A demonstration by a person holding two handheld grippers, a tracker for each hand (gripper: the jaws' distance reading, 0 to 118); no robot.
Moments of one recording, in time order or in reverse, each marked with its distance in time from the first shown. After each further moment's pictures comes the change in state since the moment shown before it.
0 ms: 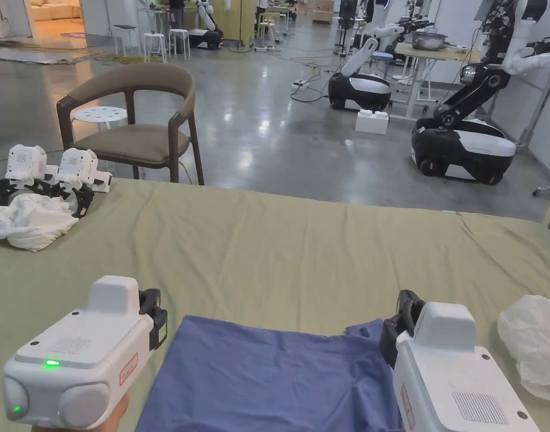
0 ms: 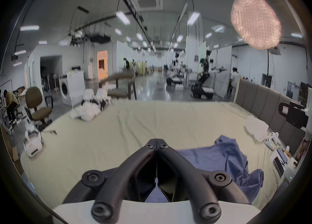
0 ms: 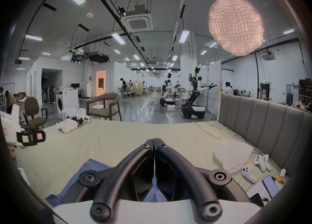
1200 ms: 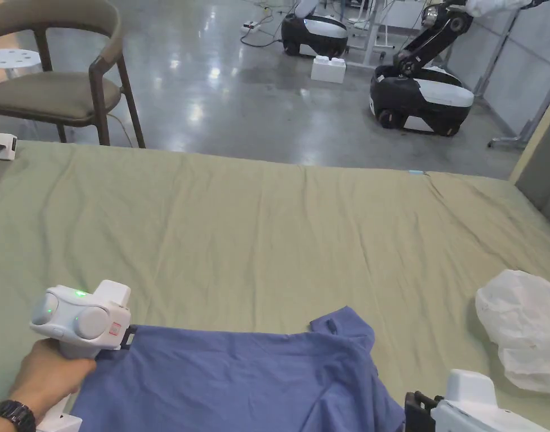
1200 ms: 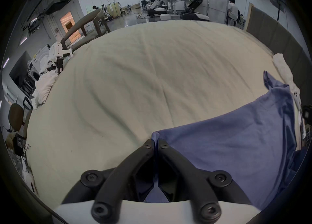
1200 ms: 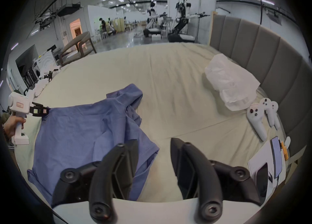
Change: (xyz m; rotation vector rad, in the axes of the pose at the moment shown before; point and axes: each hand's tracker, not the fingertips) left arm 0.002 -0.055 -0.308 -0.621 -0.078 -0.236; right arm 0.129 -0.128 -0.133 -0.719 -0.086 -0.117
